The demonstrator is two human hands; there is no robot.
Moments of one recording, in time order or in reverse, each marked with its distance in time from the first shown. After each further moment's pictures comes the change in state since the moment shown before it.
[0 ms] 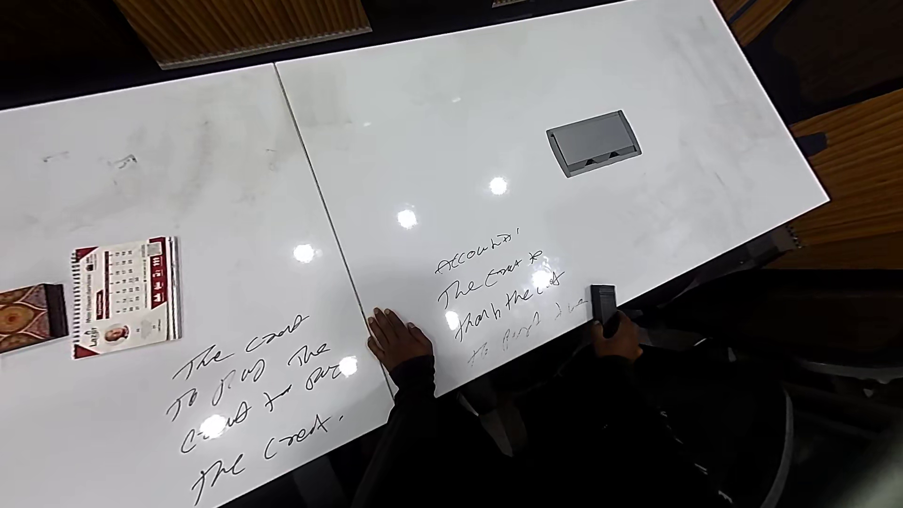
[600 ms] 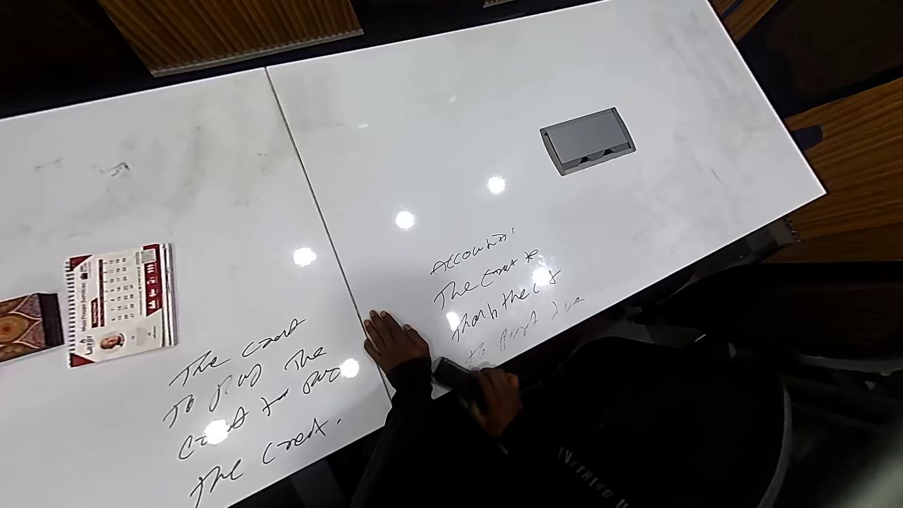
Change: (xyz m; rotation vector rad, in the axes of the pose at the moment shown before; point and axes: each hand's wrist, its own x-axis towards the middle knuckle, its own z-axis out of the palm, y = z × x) left_hand 0.001 0.000 0.000 0.015 -0.015 -0.002; right_hand -0.208 -0.062 0.090 0.066 -0.127 -1.014
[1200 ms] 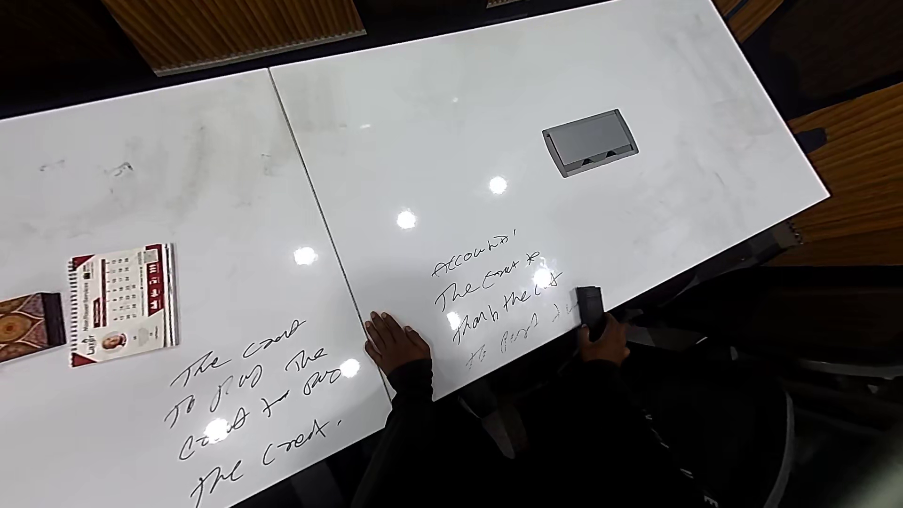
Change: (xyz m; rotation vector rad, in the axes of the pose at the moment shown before) left_hand 0.000 0.004 -0.006 0.005 -0.008 0.001; right_hand 0.048 0.181 -0.098 -0.103 0.157 0.948
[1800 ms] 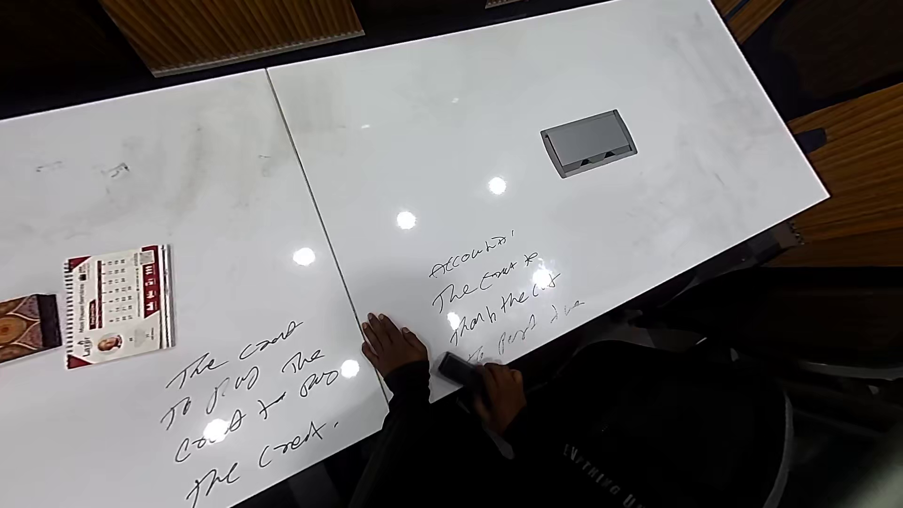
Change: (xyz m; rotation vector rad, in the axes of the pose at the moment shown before) left_hand 0.000 0.000 0.000 -0.023 -0.004 0.005; right_hand -0.169 -0.075 0.048 0.046 -0.242 -0.926
